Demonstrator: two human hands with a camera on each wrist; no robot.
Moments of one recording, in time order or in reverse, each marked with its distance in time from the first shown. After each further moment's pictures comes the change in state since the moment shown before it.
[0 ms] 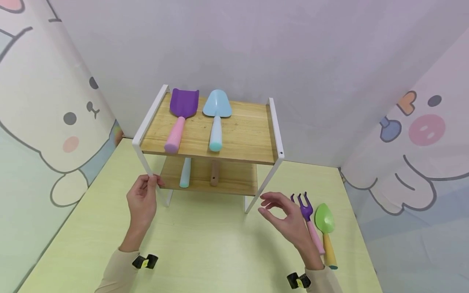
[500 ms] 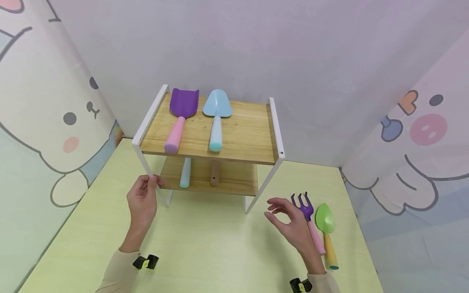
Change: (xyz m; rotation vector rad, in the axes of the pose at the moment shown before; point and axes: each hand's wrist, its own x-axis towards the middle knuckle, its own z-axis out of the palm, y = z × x) left_hand -0.001 0.000 0.001 0.003 0.000 0.018; right_hand -0.022 0.034 -0.003 -0.016 0.046 0.079
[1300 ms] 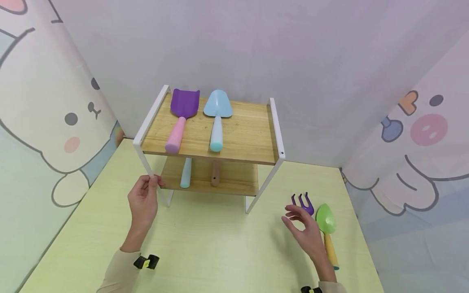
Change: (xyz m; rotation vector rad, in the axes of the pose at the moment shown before) left_hand 0.000 0.001 0.001 0.016 0.006 -0.026; right_hand -0.032 0.048 -0.025 -0.077 0.097 0.020
